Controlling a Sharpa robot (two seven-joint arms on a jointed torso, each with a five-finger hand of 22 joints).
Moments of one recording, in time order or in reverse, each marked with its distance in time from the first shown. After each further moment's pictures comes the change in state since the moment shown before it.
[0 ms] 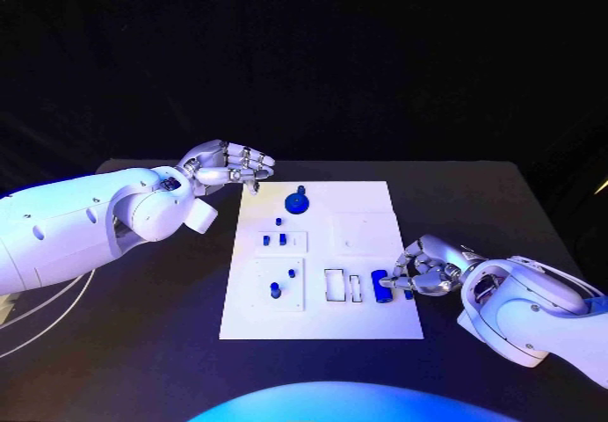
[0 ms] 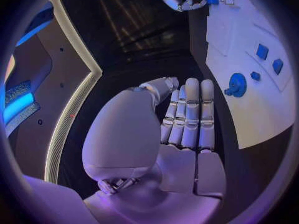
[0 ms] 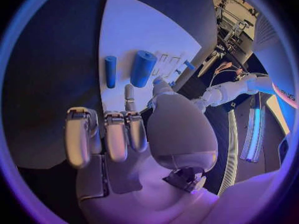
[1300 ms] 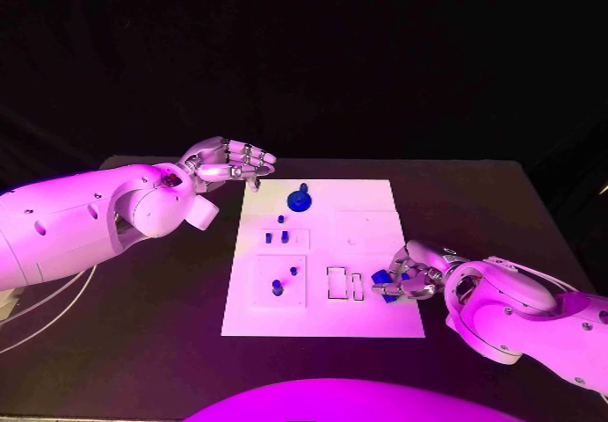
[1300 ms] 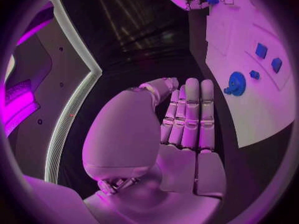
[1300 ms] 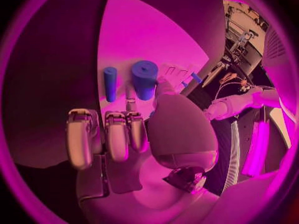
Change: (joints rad) left arm 0.000 -0.007 0.000 0.001 0.004 0.001 -0.002; left_hand -0.005 0.005 0.000 0.000 0.000 0.000 0.000 0.000 -0.001 0.000 0.000 0.004 -0.001 0.000 0.000 0.000 0.002 0.000 -0.003 0.003 0.000 0.000; right arm -0.029 0.082 0.005 -0.044 -0.087 0.058 -0.093; right_hand 0.023 0.036 -0.042 -0.002 0.095 0.033 -0.033 0.086 0.032 -0.001 -0.029 -0.003 0.000 -0.002 -0.024 0.004 0.000 -0.010 0.000 -0.022 0.032 0.000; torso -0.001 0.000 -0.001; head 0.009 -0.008
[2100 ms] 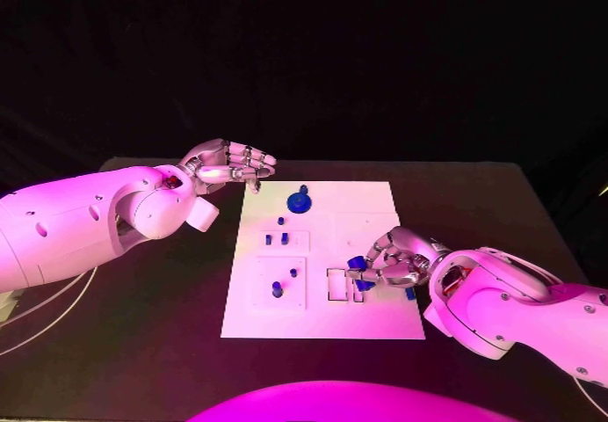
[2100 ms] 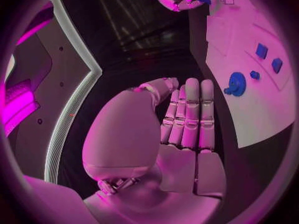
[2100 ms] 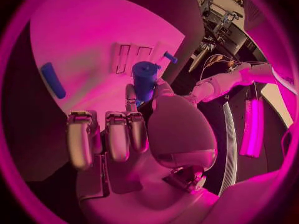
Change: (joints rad) left arm 0.000 0.003 0.000 -0.002 0.003 0.000 -0.001; left_hand 0.000 0.000 0.000 0.000 0.000 0.000 0.000 0.000 -0.001 0.000 0.000 0.000 -0.001 0.000 0.000 0.000 0.000 0.000 0.000 0.000 0.000 0.000; right arm 0.068 0.040 0.001 0.078 0.187 -0.090 0.039; right_hand -0.010 0.041 0.013 0.000 0.050 0.000 -0.001 0.022 0.000 0.003 -0.011 0.007 0.000 0.002 -0.012 0.000 0.000 -0.003 0.000 -0.007 0.022 0.001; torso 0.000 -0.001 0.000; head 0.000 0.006
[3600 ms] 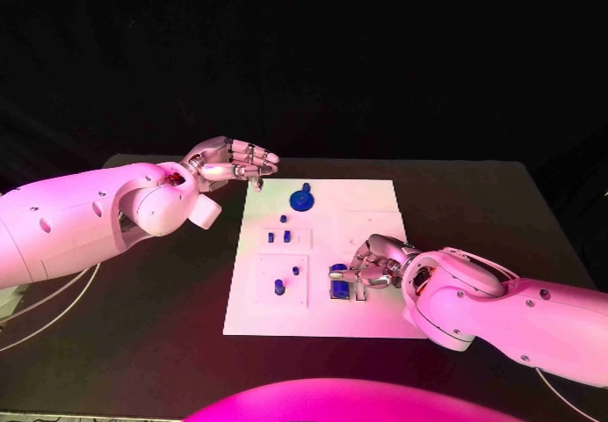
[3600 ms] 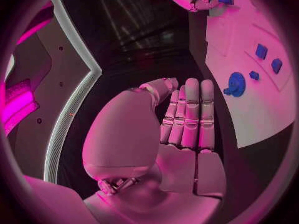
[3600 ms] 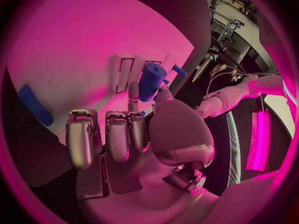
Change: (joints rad) left arm 0.000 -0.004 0.000 0.003 0.002 0.001 -0.003; left_hand -0.004 0.004 0.000 0.000 0.000 0.000 0.000 0.000 0.000 0.000 0.000 0.000 -0.001 0.000 0.000 0.000 0.002 0.000 0.000 0.000 0.000 0.000; right arm -0.039 0.149 -0.001 -0.127 -0.050 0.067 -0.055; right_hand -0.135 0.031 -0.099 0.004 -0.234 0.025 -0.024 0.047 0.022 -0.003 -0.003 -0.010 0.000 0.000 0.000 0.000 0.001 0.000 0.000 -0.007 -0.013 0.000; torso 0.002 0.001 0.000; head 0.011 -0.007
